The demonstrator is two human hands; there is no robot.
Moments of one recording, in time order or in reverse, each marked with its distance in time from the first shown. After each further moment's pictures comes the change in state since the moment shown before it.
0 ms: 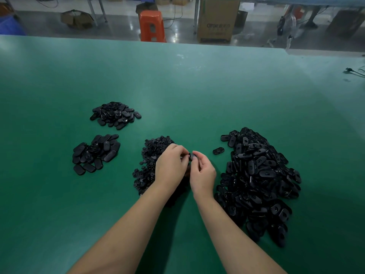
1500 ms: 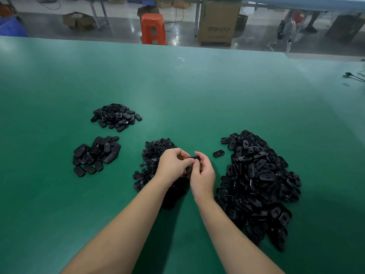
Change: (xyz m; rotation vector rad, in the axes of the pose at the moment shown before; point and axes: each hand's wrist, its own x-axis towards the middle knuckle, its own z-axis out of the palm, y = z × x) left_hand 0.013 -0.003 -0.002 -0.474 -0.240 -0.327; right_hand -0.001 -0.006 -0.001 -0.014 -0.015 -0.024
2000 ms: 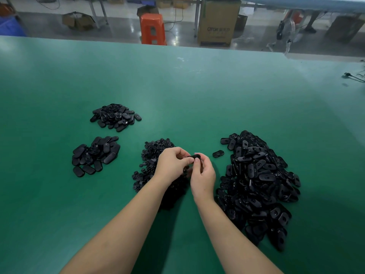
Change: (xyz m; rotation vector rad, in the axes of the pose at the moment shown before) left_hand 0.000 0.004 -0.001 0.058 0.046 0.067; right_hand 0.000 -0.002 -0.001 0.008 0.016 0.029
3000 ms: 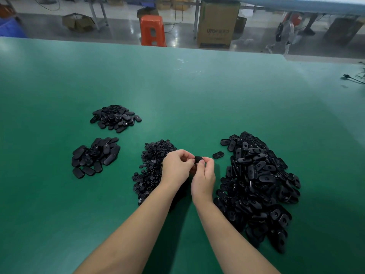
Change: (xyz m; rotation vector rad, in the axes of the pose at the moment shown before) left_hand -0.013 0.011 0.015 -0.070 0.081 -0.045; right_hand -0.002 -0.005 0.000 -0.031 0.052 0.041
